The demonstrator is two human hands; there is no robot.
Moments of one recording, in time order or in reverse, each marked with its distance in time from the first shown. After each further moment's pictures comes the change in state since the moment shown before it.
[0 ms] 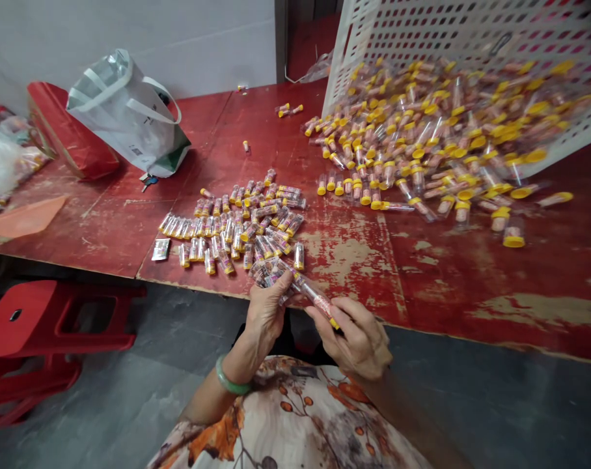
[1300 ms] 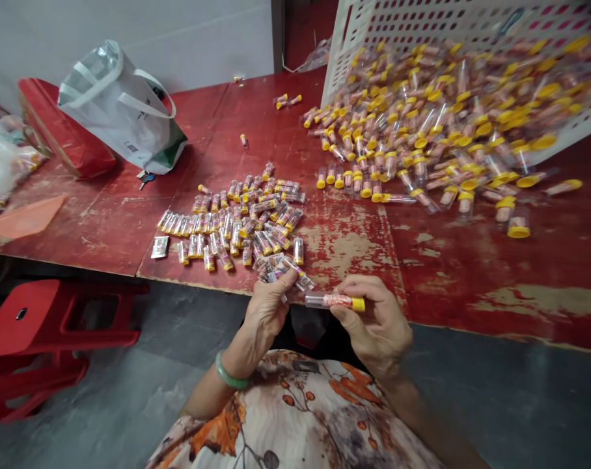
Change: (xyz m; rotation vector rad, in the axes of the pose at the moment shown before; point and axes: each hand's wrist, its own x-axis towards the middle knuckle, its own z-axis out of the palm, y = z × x) left_hand -0.003 0.002 0.005 -0.032 -0.035 -0.097; right_hand 0.008 0.011 -0.010 0.720 -0.124 0.602
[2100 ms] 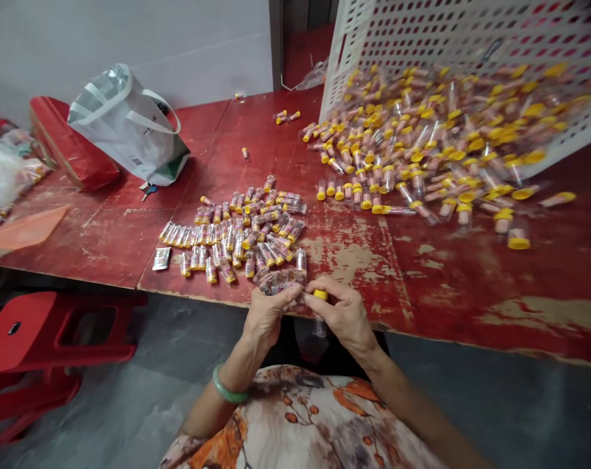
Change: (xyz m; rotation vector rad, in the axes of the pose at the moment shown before) left_hand 0.005 0.009 -0.010 0.173 -0.139 0.122; right_hand 0.028 0.023 0.034 0.134 -0.224 0.439
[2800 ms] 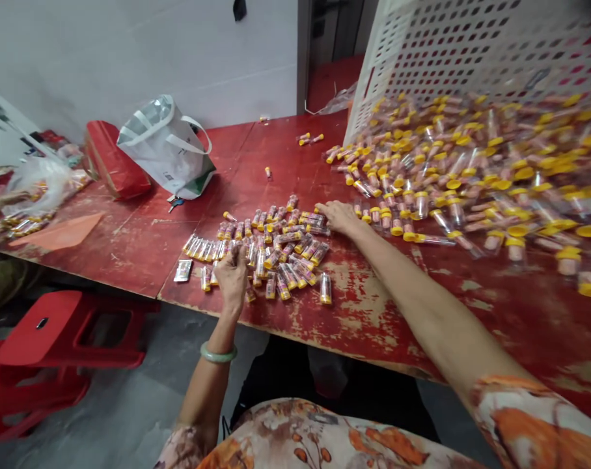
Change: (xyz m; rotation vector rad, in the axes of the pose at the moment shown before) left_hand 0.086 0.090 -0.065 0.524 0.529 0.501; right_hand 0.278 0.033 -0.030 -1.224 -0.196 -0.278
